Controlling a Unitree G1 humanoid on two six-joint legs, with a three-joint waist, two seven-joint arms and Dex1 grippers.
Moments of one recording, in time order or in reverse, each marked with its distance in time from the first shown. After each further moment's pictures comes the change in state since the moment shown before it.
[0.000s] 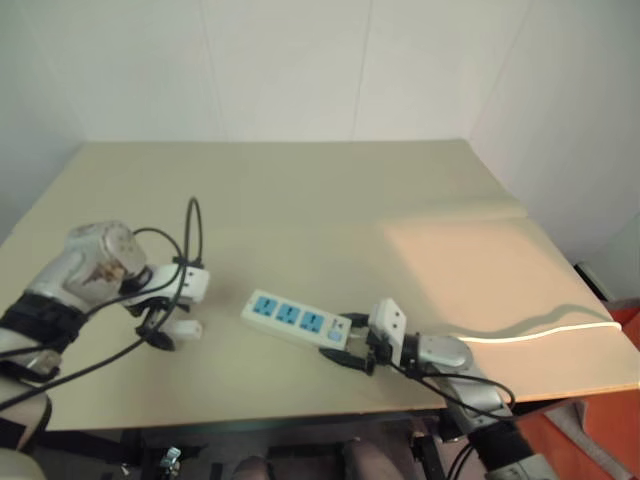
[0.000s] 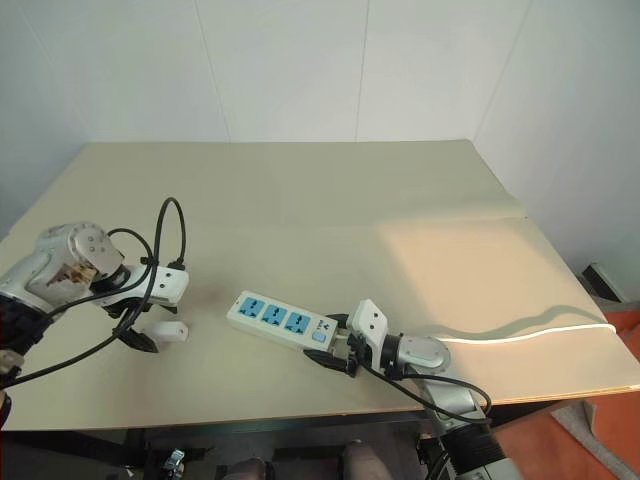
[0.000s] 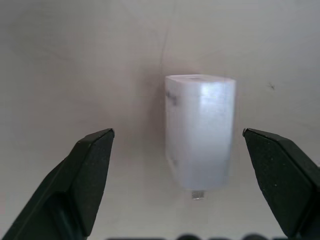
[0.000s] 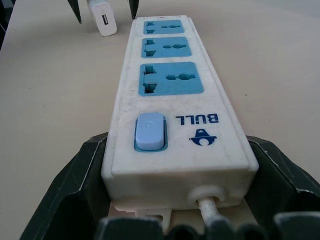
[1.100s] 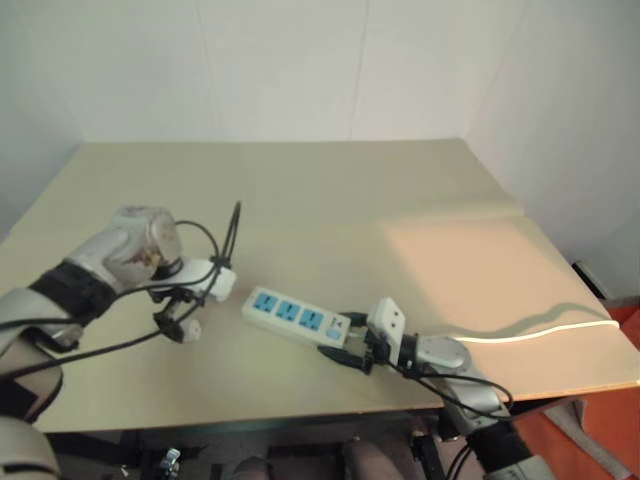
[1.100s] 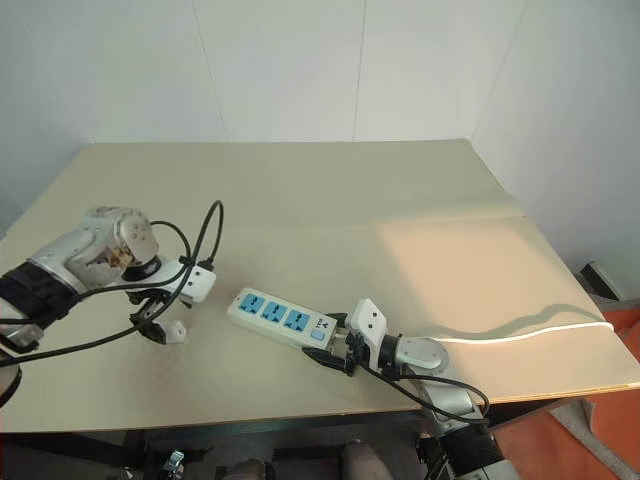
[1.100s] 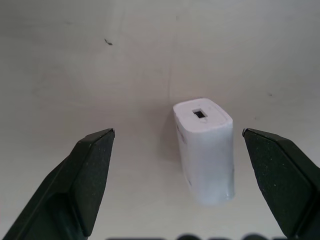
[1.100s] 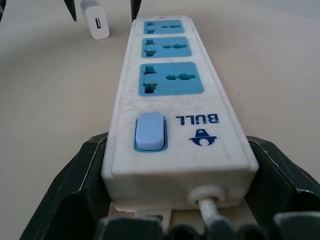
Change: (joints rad) left arm -0.229 -0.001 -0.368 -0.032 -0.031 0.034 0.000; right arm 0.010 0.010 0.002 -0.017 0.004 0.019 -0.048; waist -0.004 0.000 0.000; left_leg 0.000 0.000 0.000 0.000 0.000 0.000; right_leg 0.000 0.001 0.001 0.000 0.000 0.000
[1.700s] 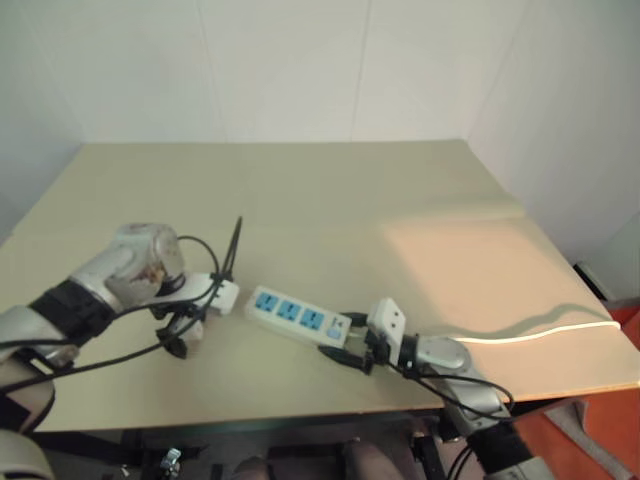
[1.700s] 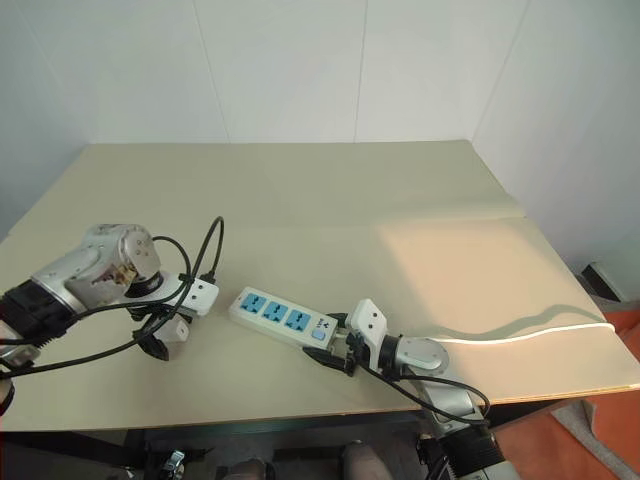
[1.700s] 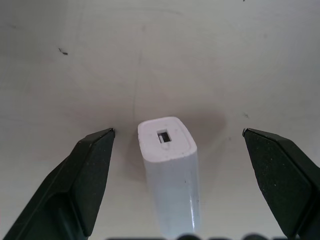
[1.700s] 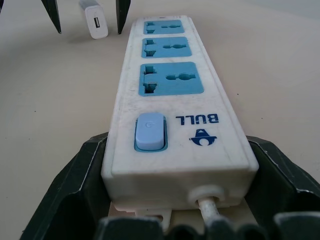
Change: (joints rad) left arm 0.100 0.004 0.061 -0.149 0.024 0.159 -0.001; right arm 0.002 0.000 -0.001 -0.001 0.000 0.002 -0.004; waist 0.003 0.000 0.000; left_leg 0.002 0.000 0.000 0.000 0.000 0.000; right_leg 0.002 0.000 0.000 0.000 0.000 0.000
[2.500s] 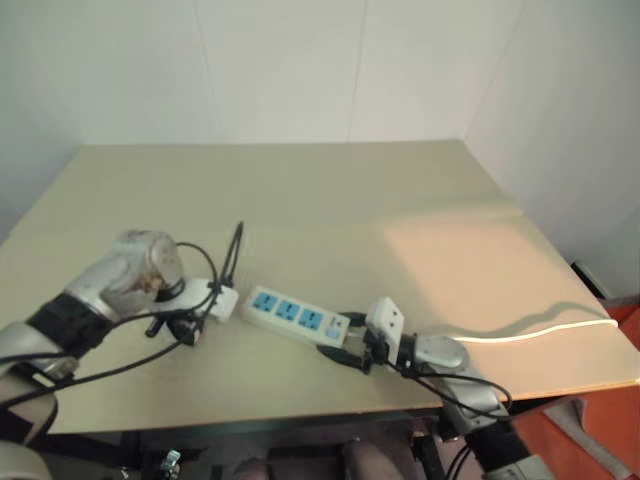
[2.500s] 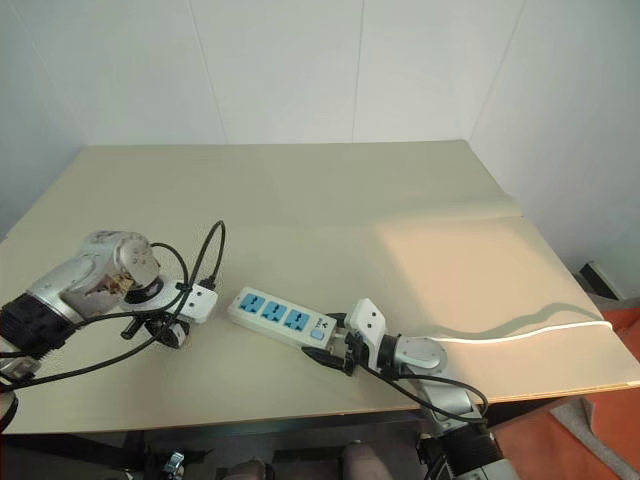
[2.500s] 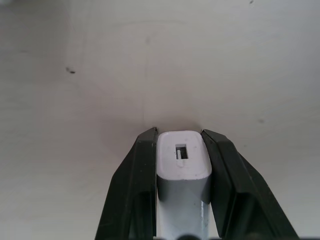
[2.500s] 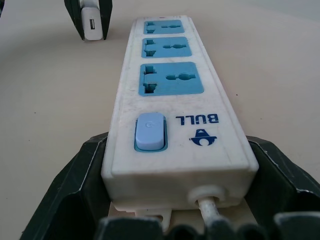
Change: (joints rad) left arm 0.115 -0.019 0.159 -0.017 0.047 -0.103 0.005; right arm -0.008 0.002 0.000 0.015 -0.001 -0.008 0.004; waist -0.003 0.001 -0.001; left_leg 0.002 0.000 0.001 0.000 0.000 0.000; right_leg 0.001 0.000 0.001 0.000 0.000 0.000
